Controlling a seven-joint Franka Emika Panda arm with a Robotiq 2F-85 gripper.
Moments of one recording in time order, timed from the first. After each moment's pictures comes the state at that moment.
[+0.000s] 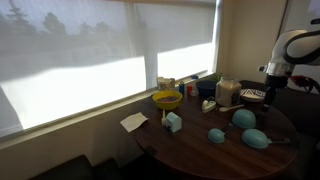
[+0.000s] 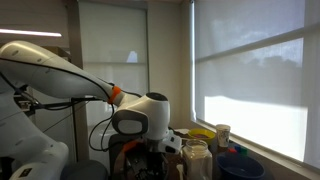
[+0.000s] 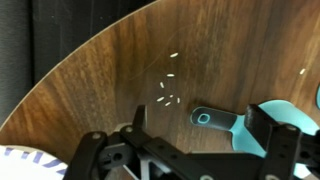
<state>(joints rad) -0.09 -0.50 -0.33 -2.63 0.05 2.13 -0.45</state>
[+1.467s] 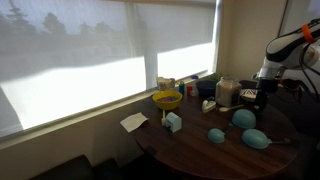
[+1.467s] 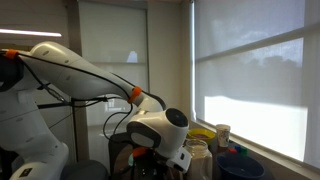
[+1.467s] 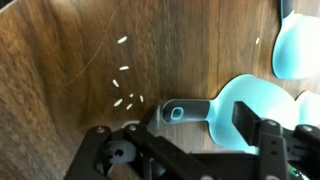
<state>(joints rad) -0.09 -0.29 -0.38 -2.52 0.39 2.01 -0.58</state>
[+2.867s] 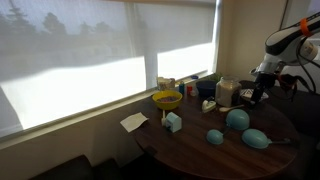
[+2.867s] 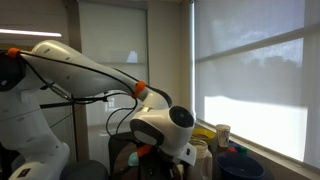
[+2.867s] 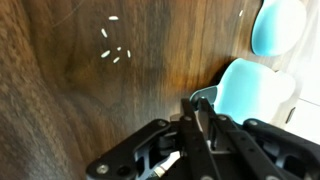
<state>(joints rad) -0.13 -0.27 -0.37 -2.45 0.51 1.97 -0.74</state>
